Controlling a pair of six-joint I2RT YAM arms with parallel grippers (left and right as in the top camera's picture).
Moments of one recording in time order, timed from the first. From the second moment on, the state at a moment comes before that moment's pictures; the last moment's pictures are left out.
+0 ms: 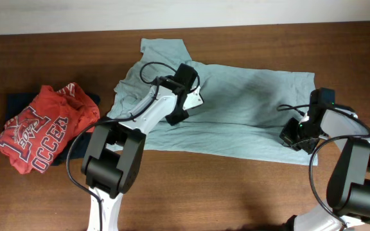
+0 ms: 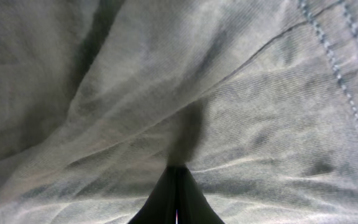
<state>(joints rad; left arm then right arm) -0.51 2.18 1.62 -0.81 -0.19 0.62 -0.30 1.80 1.01 -0.78 -0.18 0.39</state>
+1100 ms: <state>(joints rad) -0.67 2.20 1.64 -0.71 0.21 0.69 -0.30 1.80 1.01 -0.78 -0.18 0.39</state>
